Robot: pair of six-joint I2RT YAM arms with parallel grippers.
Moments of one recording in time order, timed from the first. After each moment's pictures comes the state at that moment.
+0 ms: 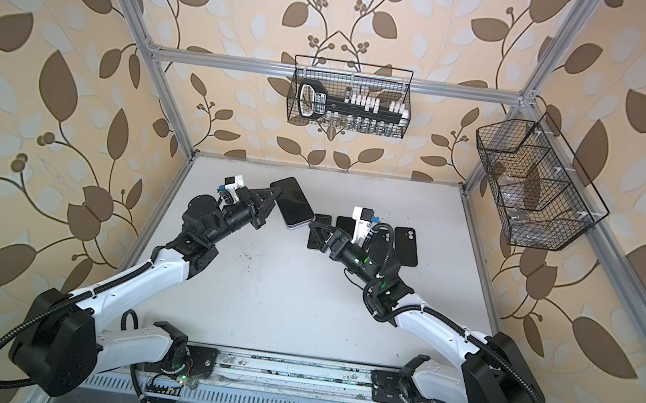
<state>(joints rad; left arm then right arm) -0.38 1.17 0.71 0.58 0.36 -1.63 0.64 1.22 0.57 0.71 -0.23 1.01</state>
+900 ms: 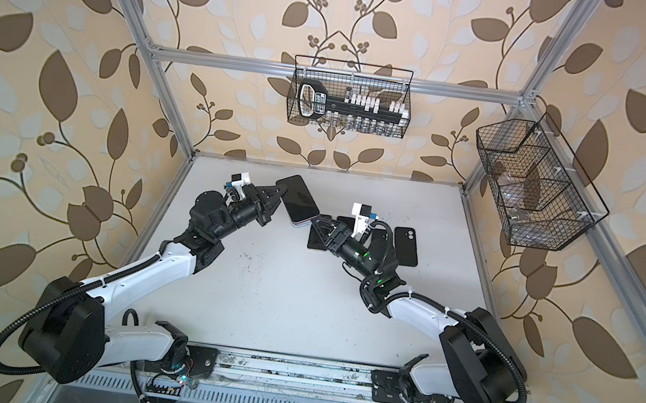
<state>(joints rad) -0.39 1.25 0.75 0.61 0.37 -1.63 0.59 1.38 0.57 0.98 -0.32 1.24</state>
